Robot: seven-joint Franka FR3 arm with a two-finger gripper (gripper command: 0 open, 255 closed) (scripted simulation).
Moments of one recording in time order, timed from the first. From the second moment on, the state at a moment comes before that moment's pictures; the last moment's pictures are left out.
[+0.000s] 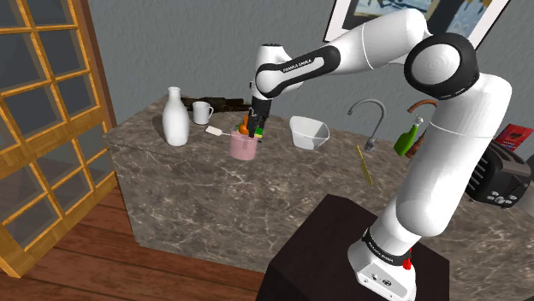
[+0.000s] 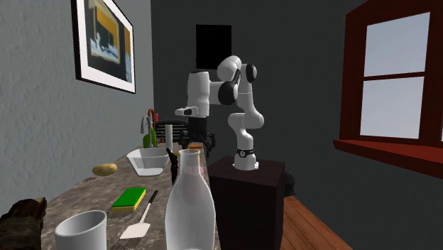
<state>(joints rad) -0.03 0.18 0.00 -1.98 -0.04 2.18 -0.26</state>
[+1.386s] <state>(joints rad) -0.03 0.27 0.00 -1.99 -0.05 2.27 -0.26</state>
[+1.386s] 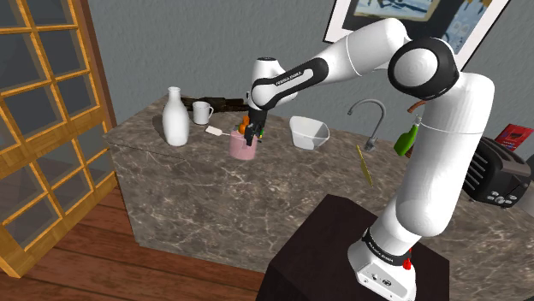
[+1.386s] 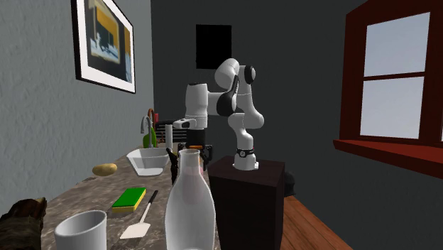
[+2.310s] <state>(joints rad) -0.03 0.21 0.00 -1.94 -0.04 2.17 -0.26</state>
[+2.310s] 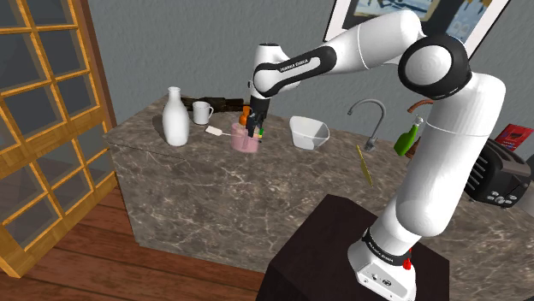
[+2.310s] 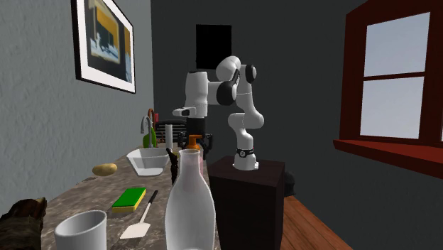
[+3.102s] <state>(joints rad) -0.03 0.16 0.00 -1.85 -0.04 2.01 -0.27</state>
